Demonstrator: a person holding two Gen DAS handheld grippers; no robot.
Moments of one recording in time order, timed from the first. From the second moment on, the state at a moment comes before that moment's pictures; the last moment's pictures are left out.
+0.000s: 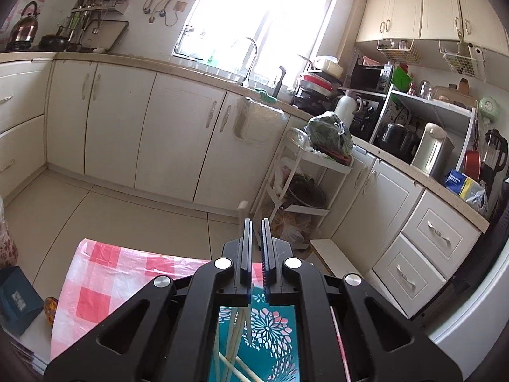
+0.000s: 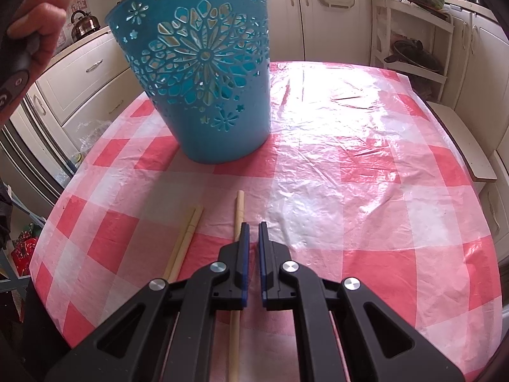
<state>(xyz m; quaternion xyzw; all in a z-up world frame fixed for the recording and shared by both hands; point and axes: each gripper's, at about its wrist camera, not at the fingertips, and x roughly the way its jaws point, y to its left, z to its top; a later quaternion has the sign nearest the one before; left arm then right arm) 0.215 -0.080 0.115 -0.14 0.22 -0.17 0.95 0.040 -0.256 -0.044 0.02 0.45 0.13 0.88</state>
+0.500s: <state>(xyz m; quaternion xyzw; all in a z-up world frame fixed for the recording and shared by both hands) 0.173 -0.061 0.085 -0.11 0.26 -0.12 0.95 0.041 -0.261 -0.044 0.04 0.46 0.13 0.88</state>
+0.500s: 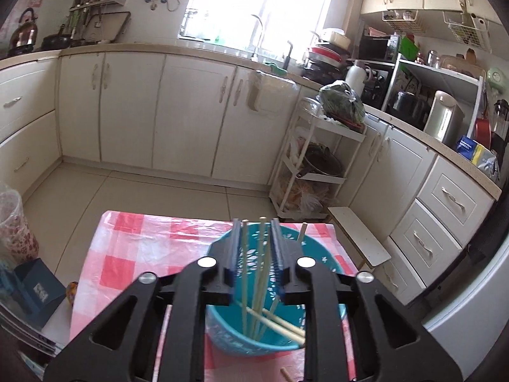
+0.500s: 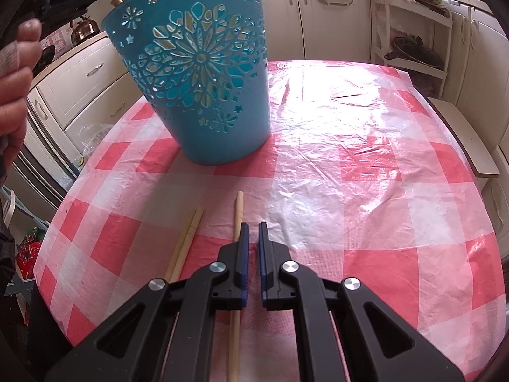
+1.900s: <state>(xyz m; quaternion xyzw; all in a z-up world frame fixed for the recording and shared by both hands) 0.118 -0.004 -0.068 -0.12 0.42 -0.05 0.90 0.019 -0.273 0.007 0.11 0.40 0.19 0.89</state>
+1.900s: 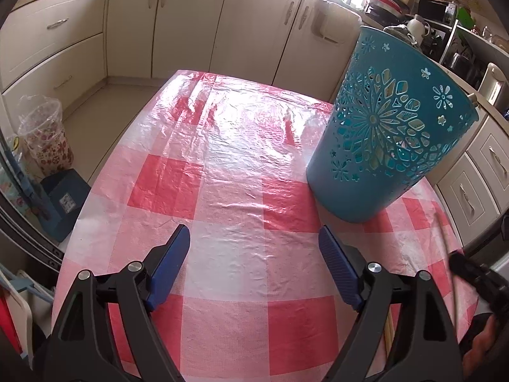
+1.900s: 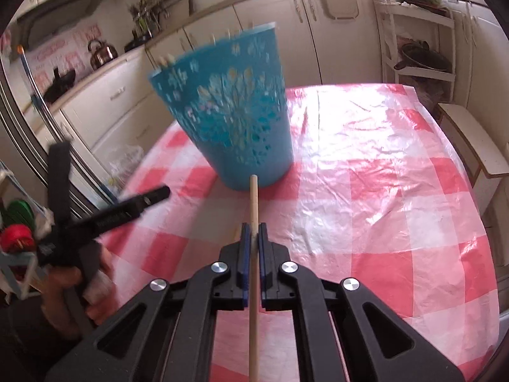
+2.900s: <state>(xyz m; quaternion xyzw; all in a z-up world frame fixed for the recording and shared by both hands) 0.117 0.009 -0.069 -0.17 0.40 -0.06 0.90 0.169 -0.214 0.125 0.12 0.21 0.17 0.96</state>
